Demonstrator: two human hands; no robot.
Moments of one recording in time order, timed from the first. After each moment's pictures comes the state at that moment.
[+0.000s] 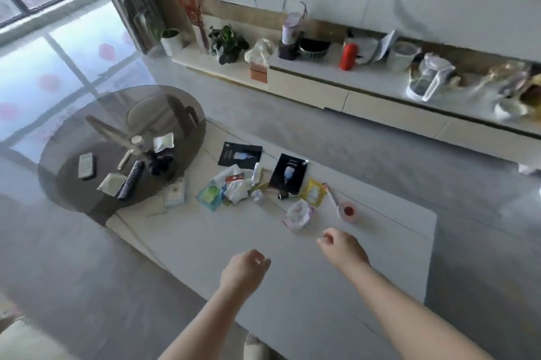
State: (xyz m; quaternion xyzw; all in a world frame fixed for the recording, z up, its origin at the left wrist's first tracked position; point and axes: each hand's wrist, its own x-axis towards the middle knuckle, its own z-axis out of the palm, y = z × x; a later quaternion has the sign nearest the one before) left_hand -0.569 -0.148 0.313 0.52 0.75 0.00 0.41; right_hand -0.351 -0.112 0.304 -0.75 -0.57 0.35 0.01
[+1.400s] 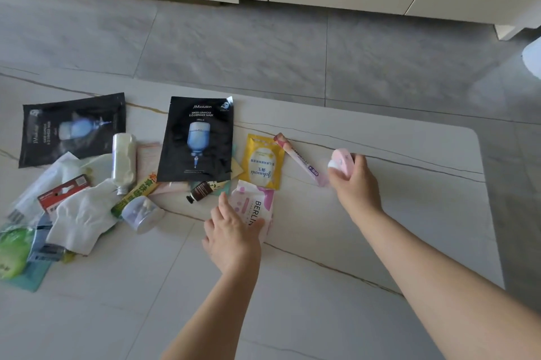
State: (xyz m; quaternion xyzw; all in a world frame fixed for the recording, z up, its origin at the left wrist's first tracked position) left_hand -0.431 0.084 -0.079 0.57 0.78 0.01 0.27; right_hand -0.229 0.085 -0.054 -0.88 -0.29 0.27 0.25
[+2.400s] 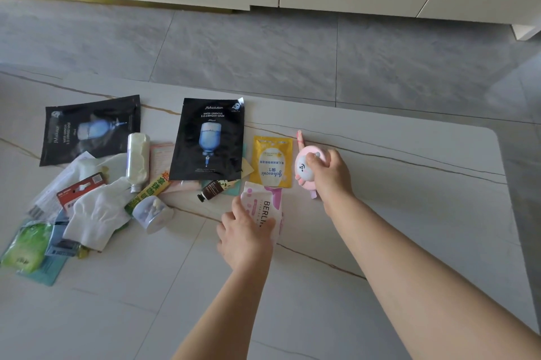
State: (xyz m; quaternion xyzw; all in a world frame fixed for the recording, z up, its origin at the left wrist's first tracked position) left_hand -0.429 0.084 -0.078 0.54 0.78 -0.01 0.31; right_hand -0.277 0.123 -0.062 -0.80 -0.19 0.41 0.39
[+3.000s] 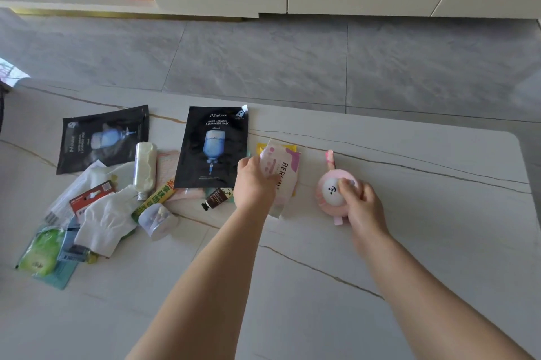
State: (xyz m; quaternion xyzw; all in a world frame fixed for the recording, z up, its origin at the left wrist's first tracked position) left_hand -0.393 0.174 -0.066 0.60 0.71 0.07 0.36; right_hand -0.247 0.072 -0.085 -0.78 -0.12 0.42 0.45
